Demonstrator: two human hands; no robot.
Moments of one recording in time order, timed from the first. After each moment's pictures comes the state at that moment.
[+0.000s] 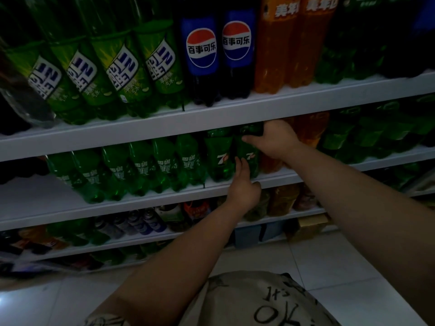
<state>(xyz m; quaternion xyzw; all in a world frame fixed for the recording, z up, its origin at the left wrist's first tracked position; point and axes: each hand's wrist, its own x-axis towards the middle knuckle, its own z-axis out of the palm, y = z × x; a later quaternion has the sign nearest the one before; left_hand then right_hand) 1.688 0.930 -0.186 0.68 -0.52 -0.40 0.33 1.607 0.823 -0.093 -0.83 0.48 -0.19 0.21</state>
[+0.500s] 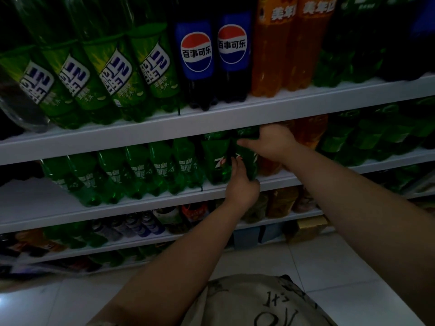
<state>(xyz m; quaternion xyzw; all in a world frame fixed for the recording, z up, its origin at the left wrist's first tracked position) 1.685 0.916 -0.179 0.69 -0.49 -0.37 0.38 1.606 0.815 -0.096 -0.84 0.47 -0.17 0.19</state>
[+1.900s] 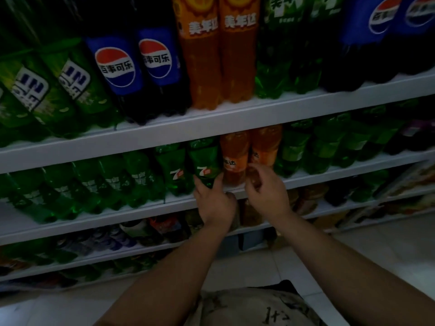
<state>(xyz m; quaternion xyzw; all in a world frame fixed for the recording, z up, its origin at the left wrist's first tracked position) 1.619 0.895 -0.208 0.85 -0.43 -0.13 0.27 1.500 0.847 -0.184 -0.77 0.46 -0.40 0.22</state>
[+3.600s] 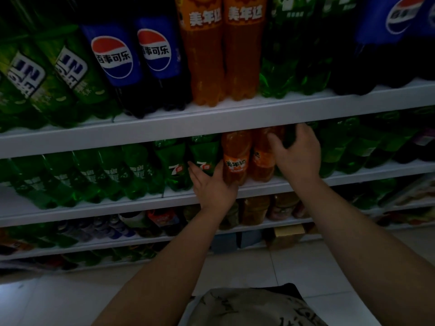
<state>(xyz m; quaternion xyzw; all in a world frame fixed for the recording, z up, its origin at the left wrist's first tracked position) 1.625 0.873 -0.198 0.84 -0.44 -0.13 0.29 1.473 0.785 -0.115 -0.70 0.54 -0.44 0.16</state>
